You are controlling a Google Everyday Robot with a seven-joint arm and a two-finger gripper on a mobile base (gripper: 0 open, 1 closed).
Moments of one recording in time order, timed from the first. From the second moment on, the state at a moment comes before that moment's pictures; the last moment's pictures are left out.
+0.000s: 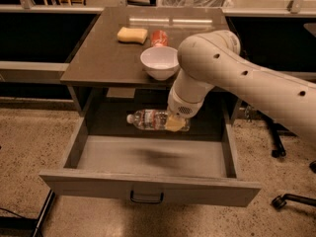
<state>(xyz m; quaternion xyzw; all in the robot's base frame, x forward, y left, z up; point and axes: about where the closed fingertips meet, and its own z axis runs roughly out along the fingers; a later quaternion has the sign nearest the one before) 0.540 -0.045 0.749 -0.74 -0.66 -0.13 0.05</state>
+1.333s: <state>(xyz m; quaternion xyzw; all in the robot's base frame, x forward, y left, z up) 0.550 -0.027 0.625 -0.68 -0.64 -0.28 0.21</state>
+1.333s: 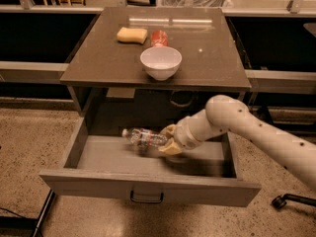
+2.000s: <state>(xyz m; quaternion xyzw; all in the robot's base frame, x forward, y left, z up) 0.547 -0.036 0.629 -0.66 -0.65 -0.30 0.21</state>
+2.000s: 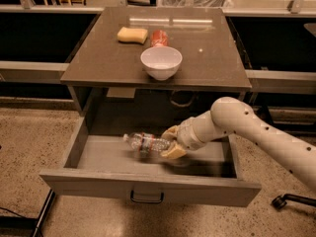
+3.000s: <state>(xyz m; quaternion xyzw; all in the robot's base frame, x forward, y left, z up) 0.547 -0.042 0.682 -0.65 -0.67 -0.31 0.16</state>
